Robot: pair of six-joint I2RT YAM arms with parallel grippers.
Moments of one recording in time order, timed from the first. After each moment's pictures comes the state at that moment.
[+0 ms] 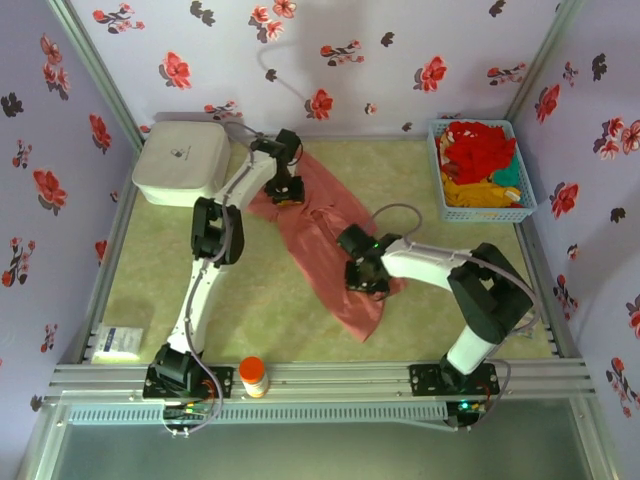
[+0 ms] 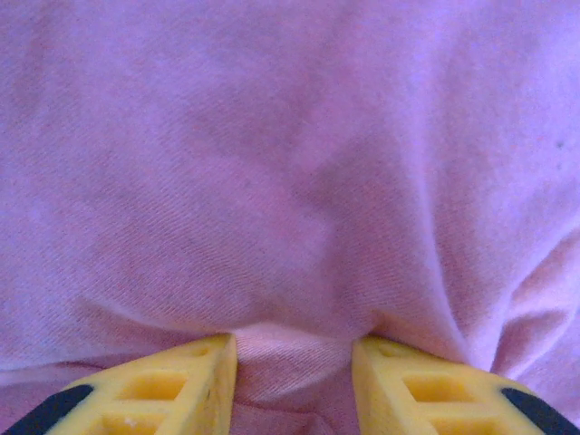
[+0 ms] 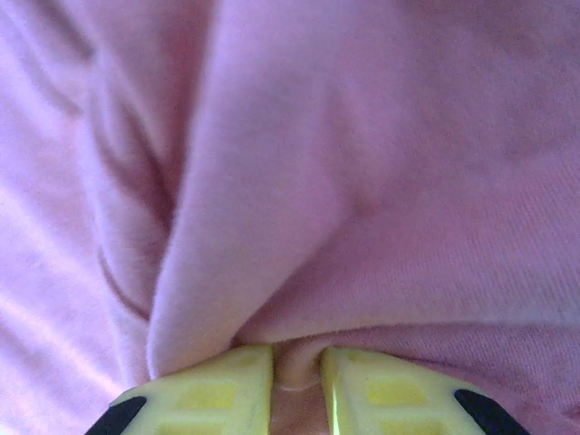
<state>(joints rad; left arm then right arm) -0.44 2.62 2.48 -1.21 0.11 -0.39 0.81 1.66 0.92 -0.59 -0.02 0.91</state>
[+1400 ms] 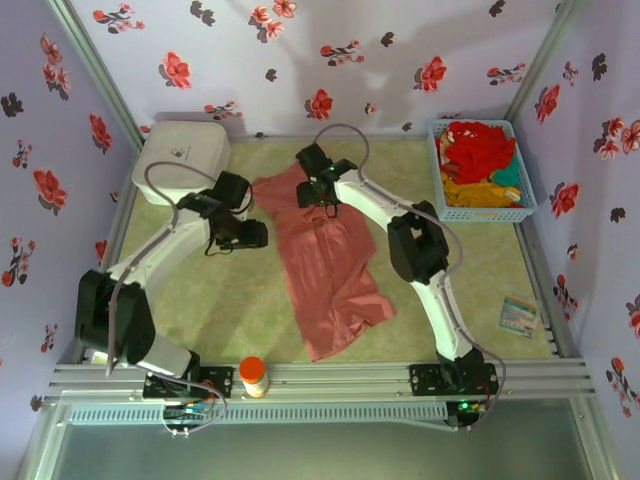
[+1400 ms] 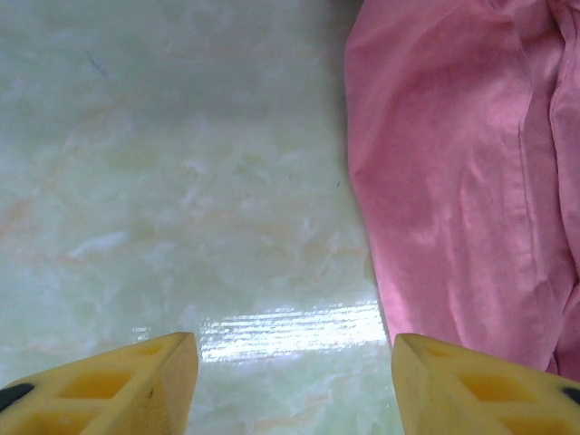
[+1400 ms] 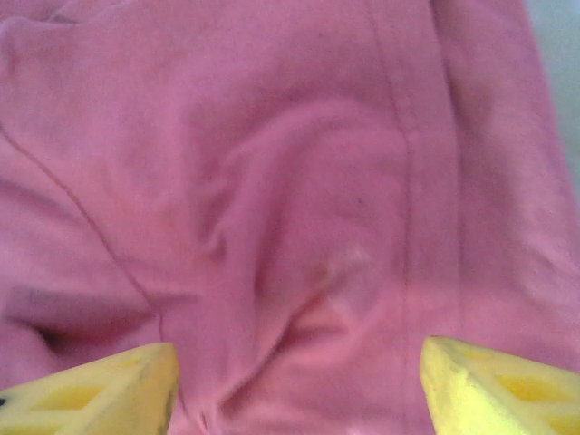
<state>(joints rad) -0.42 1.46 1.14 -0.87 0.06 -0.39 0.65 2.38 2.10 -0.78 0.13 0.40</state>
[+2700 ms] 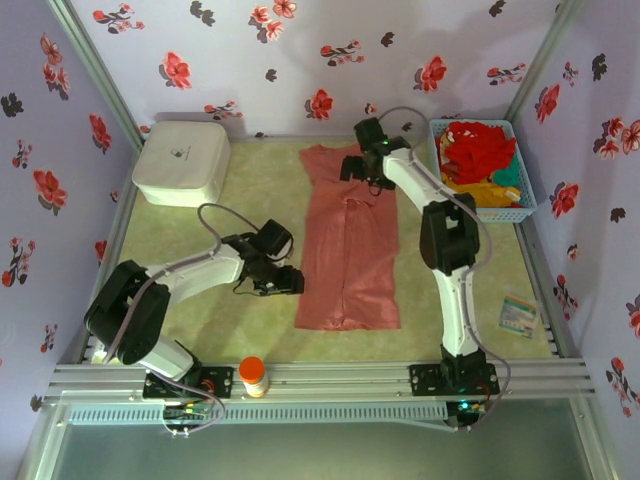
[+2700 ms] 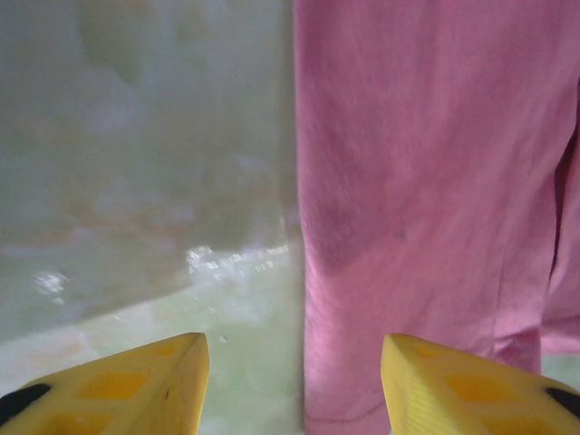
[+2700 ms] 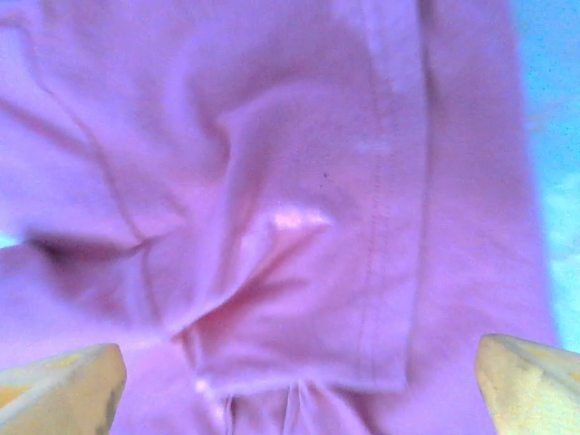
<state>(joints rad) -0.74 1.53 0.87 -0.60 0.26 -0.65 0.38 2.21 1.99 -0.84 0.07 0.51</state>
